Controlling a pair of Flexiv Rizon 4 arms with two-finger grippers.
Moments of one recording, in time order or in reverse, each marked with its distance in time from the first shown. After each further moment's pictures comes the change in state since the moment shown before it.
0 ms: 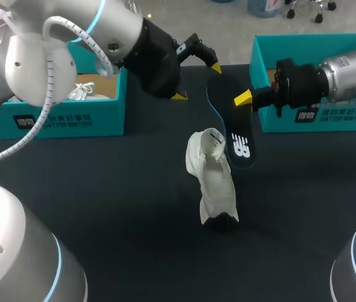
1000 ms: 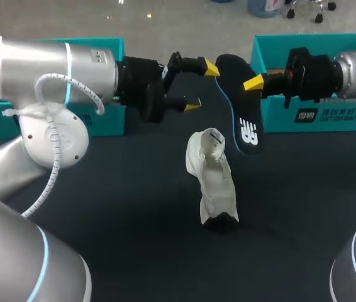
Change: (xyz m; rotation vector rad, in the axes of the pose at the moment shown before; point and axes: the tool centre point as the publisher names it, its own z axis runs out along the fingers) left arm 0.000 -0.005 0.018 -0.010 -0.448 -0.004; right arm 0.051 -0.012 -0.018 -0.031 0.132 -0.025
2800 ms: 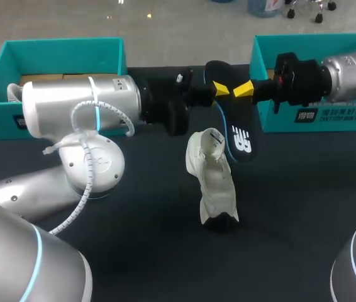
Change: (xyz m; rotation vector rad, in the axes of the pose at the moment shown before) left arm 0.012 0.002 0.047 -0.076 -0.144 -0.056; right arm -0.003 -0.011 0.022 0.053 0.019 0.001
